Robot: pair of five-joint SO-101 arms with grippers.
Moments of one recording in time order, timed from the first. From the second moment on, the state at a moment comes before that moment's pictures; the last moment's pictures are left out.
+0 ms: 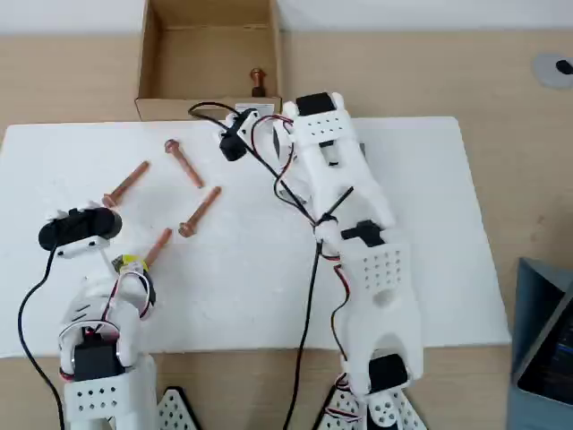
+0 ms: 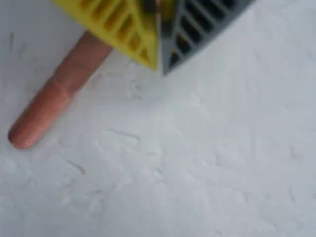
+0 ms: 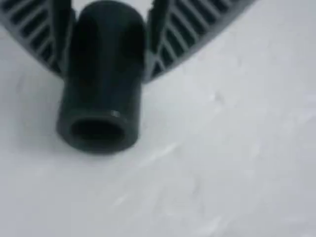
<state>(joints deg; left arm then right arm) -12.3 -104.1 94.9 59.6 -1.1 -19.4 42.9 -34.6 92.9 39.7</state>
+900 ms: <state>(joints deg) -12.3 -104.1 94.9 59.6 -1.1 -15.6 4.8 -22.5 101.1 20.9</state>
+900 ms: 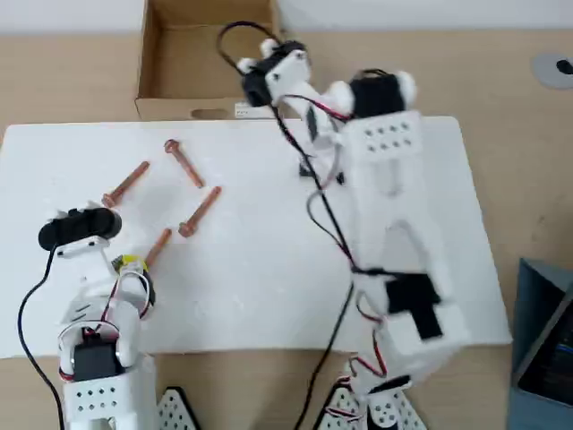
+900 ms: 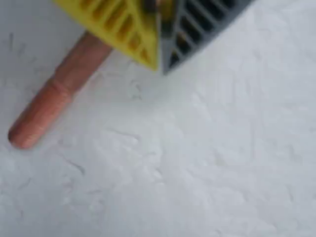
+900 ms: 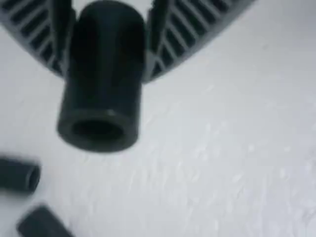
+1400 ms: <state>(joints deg) -12.3 -100.9 84.0 59.6 -8.0 1.4 -14.3 1.7 100.8 11.5</state>
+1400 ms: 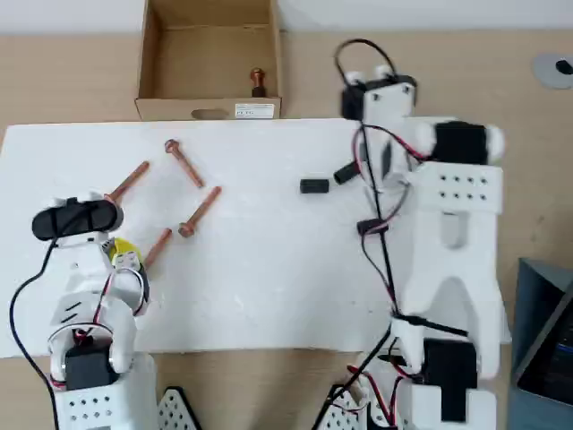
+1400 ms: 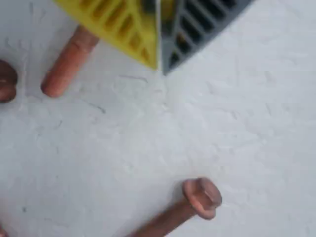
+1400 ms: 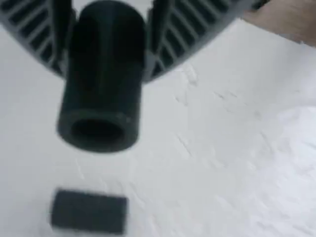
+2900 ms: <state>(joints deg) -1.9 39.6 -46.8 90.8 21.6 14.5 -42.1 31.7 95.1 11.5</state>
